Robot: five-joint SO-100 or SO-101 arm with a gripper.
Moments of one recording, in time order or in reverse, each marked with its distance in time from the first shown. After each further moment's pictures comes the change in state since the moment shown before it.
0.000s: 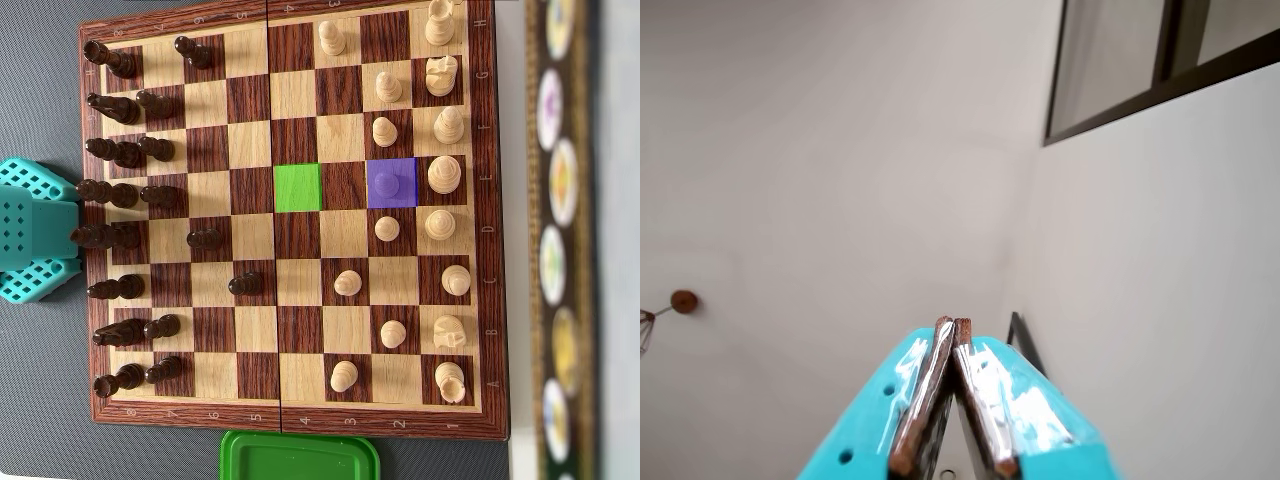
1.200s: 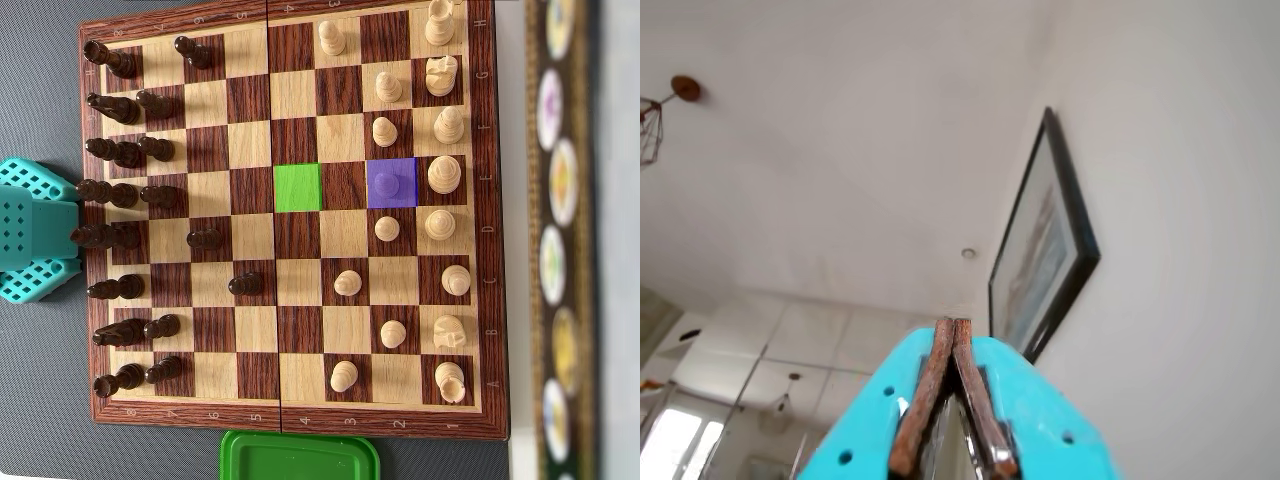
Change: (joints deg) arm 0.0 0.1 -16.9 50.8 0.0
